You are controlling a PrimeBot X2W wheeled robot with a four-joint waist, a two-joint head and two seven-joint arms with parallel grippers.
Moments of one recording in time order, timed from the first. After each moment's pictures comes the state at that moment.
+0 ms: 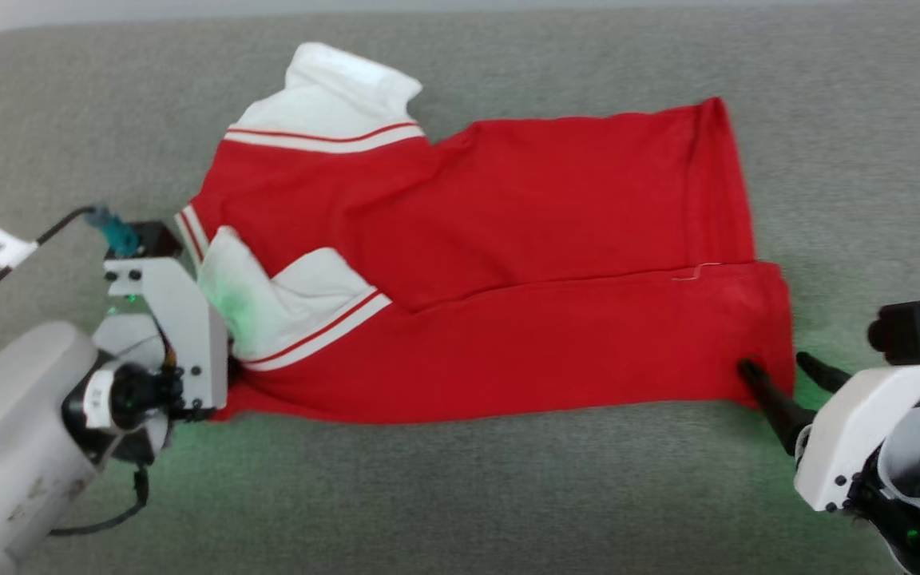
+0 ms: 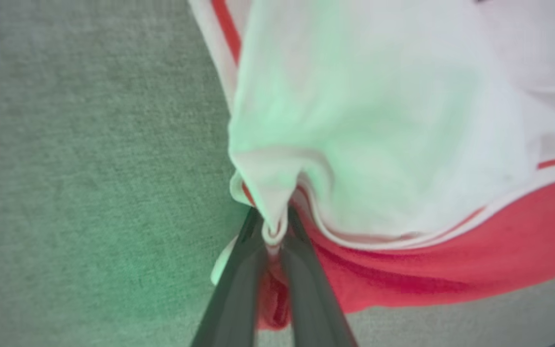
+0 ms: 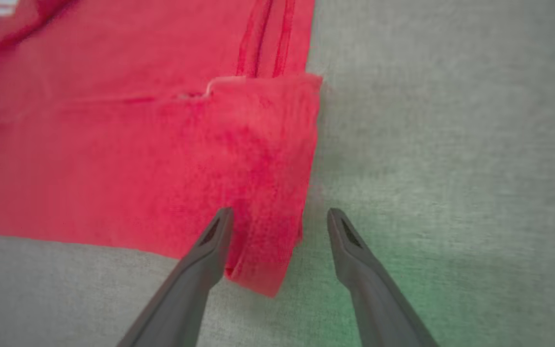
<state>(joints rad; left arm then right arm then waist) -0.85 0.78 -0.99 0.32 -1.33 0.27 0.69 -0.19 -0.15 -0.04 -0.17 0.39 0.13 0.75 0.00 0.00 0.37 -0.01</state>
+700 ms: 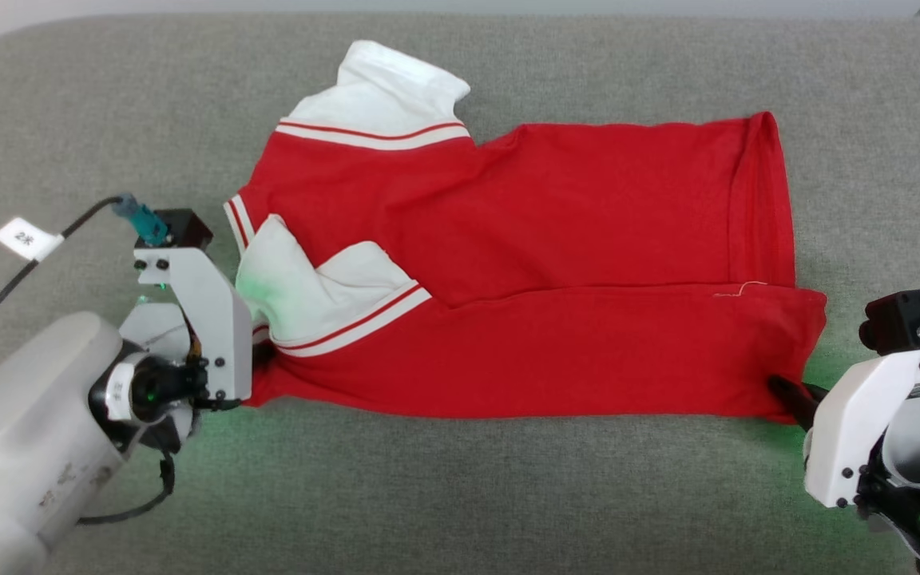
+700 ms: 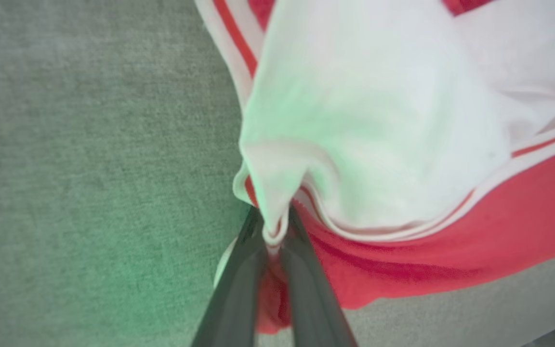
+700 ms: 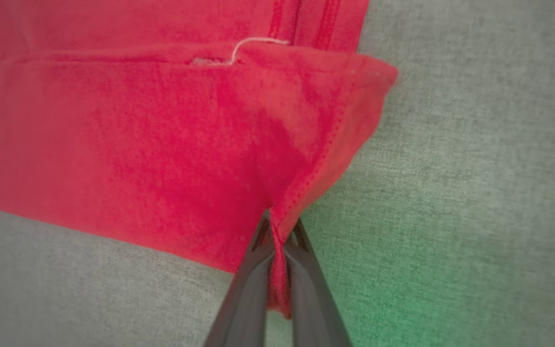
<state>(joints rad) -0.88 0.72 -0.99 0.40 -1.34 0.20 0.67 -0.22 -0.17 -0.03 -0.11 0.39 0.13 0.90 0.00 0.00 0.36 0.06</state>
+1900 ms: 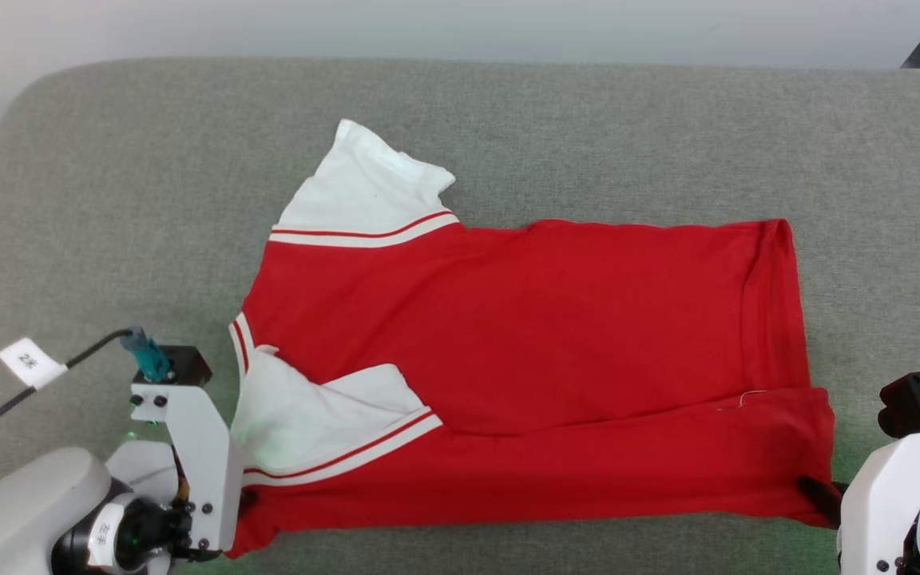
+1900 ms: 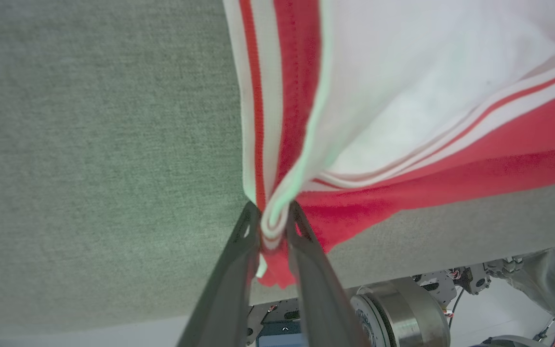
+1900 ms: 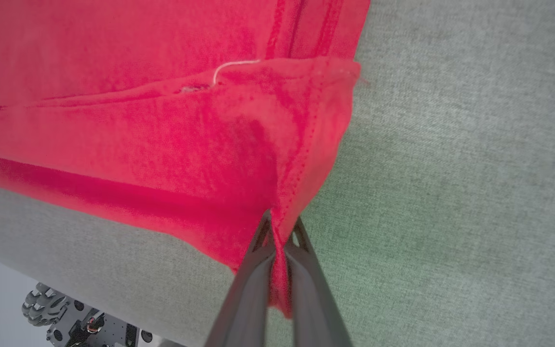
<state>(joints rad) -0.65 0.96 -1.02 -0.06 -1.36 0.44 0.71 -0.02 -0.18 -0.09 -0.35 0.39 0.13 1.14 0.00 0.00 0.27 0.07</state>
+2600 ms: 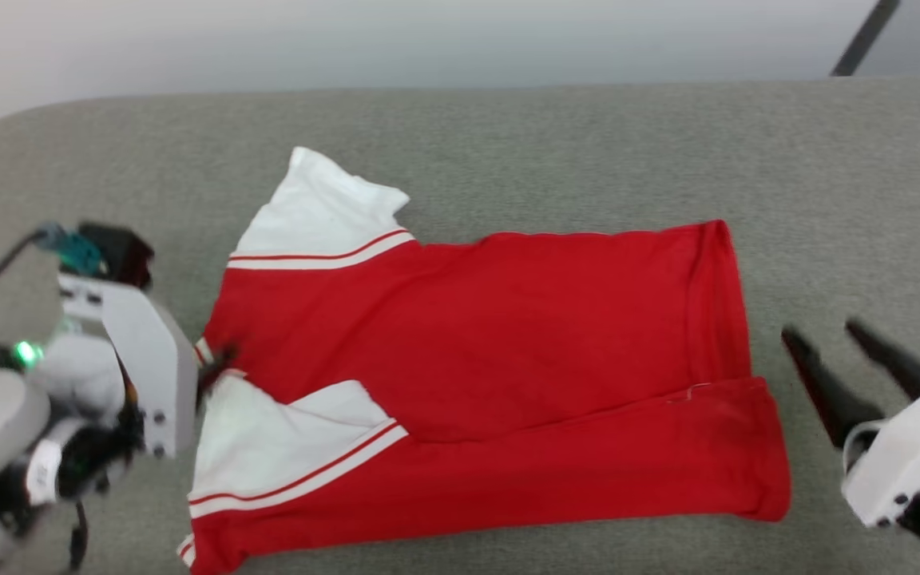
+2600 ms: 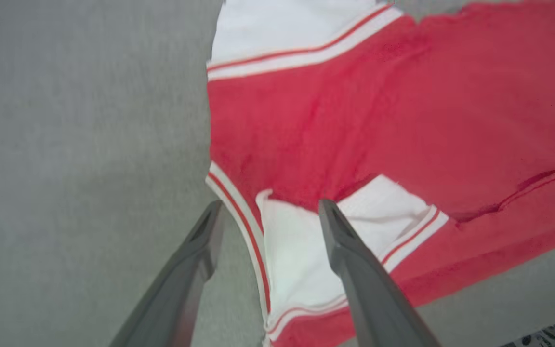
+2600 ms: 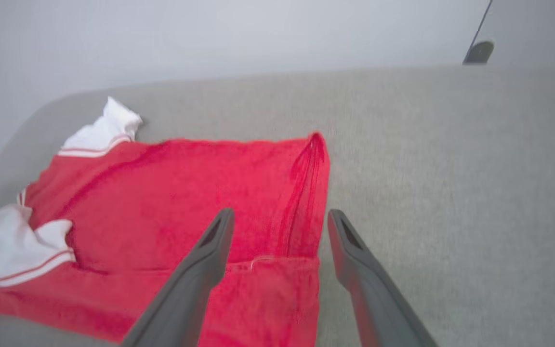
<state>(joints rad) -0.76 1.02 -0.94 -0.11 -1.23 0.37 0.56 -0.11 -0.12 -0.10 -0.43 0.41 0.13 0.78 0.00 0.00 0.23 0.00</state>
